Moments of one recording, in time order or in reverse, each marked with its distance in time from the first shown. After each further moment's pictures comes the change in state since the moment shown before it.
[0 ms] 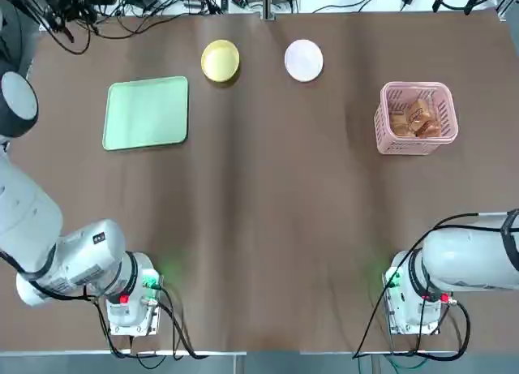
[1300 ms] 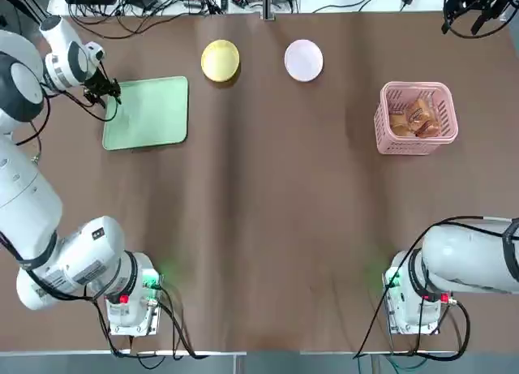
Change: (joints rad) left arm 0.080 0.195 -0.003 -0.333 0.061 0.545 0.000; right arm -0.101 -0.100 0.002 -0.234 -0.003 0.171 -0.164
